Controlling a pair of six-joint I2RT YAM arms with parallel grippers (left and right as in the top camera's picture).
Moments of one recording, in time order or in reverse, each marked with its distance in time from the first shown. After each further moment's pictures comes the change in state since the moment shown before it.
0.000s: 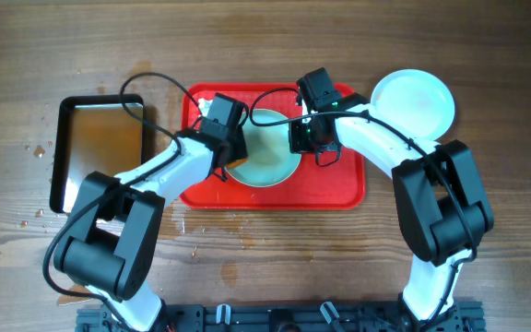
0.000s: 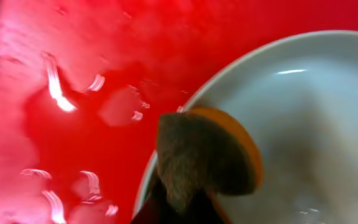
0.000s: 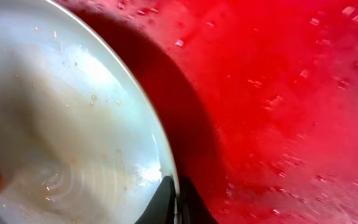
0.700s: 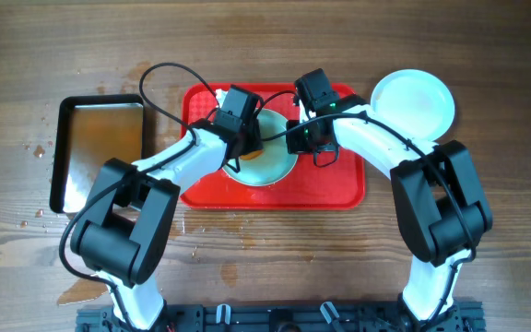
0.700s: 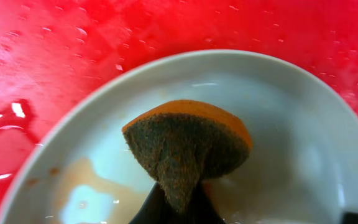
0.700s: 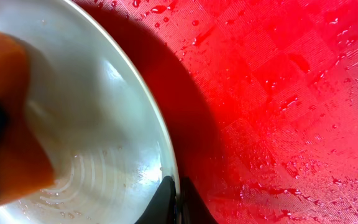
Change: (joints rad) left arm -0.042 0.089 0.095 0.045 0.077 -0.011; right arm 0.009 0.000 0.000 0.005 -0.003 0.000
